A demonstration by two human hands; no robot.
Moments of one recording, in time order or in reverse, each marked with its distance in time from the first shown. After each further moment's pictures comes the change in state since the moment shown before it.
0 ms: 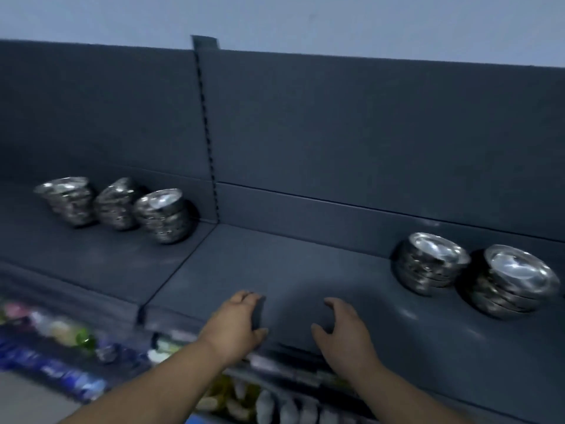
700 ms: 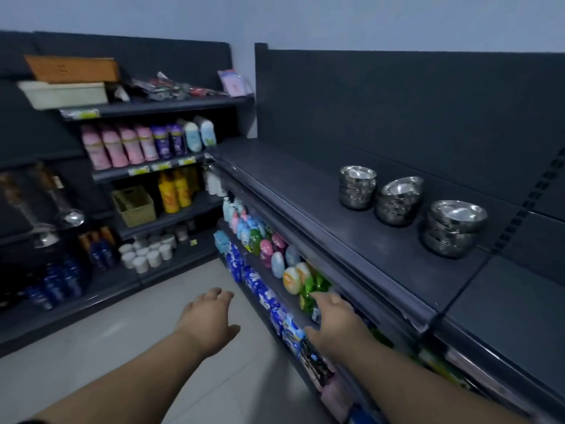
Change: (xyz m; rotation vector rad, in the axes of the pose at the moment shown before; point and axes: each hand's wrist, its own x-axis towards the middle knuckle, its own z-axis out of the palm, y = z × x) left_hand -0.315 -0.395 -0.154 0.163 0.157 -0.771; right_hand -0.095 -0.347 0.333 -0.381 -0.560 -0.633
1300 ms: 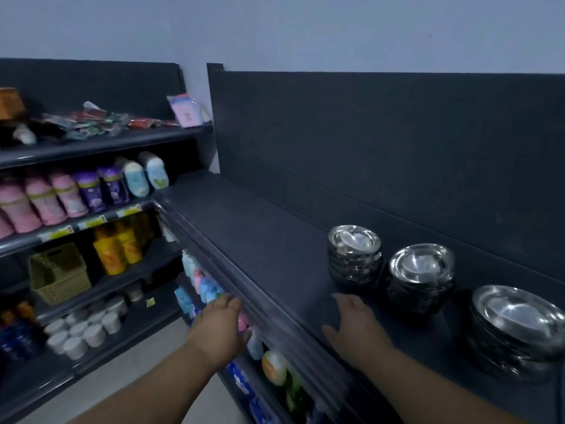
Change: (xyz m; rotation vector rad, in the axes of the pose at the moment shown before) left_hand 0.298 0.064 -0.063 -0.002 0.112 0.185; right_hand 0.252 0.063 -0.112 0.029 0.177 0.136
